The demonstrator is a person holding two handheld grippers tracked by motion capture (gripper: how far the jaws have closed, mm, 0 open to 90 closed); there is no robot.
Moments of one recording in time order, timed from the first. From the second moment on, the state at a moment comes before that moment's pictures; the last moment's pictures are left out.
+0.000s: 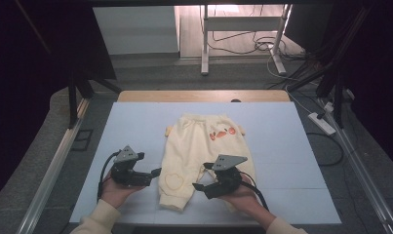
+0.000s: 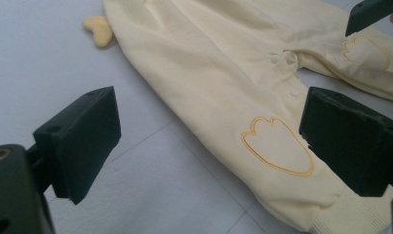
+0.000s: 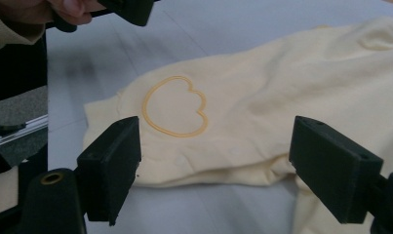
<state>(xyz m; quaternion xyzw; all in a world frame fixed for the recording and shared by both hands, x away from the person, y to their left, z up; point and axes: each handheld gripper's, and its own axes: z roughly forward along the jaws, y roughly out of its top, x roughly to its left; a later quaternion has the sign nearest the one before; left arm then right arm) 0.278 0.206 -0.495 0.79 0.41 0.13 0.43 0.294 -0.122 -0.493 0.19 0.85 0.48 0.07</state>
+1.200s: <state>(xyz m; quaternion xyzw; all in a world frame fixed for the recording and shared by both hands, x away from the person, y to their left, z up) 0.279 0.206 -0.495 0.79 0.41 0.13 0.43 0.266 -0.035 -0.512 0.11 0.89 0.44 0.01</state>
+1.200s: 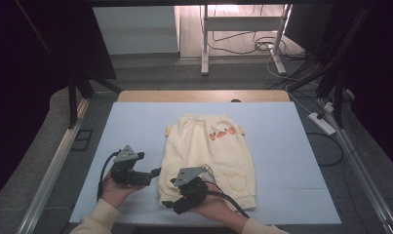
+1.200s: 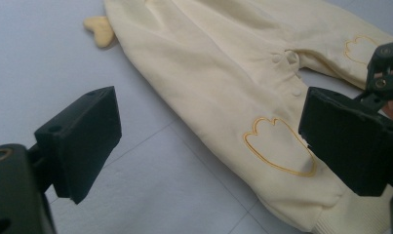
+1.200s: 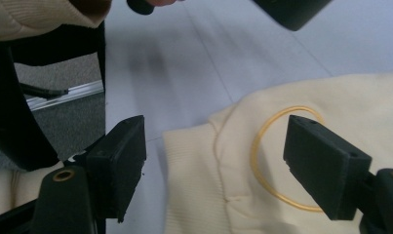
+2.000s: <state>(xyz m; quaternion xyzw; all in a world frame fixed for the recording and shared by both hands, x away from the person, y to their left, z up) 0.280 0.207 -0.494 0.79 0.40 0.13 0.44 0.258 -0.010 -0.532 0.09 0.92 0.39 0.04</state>
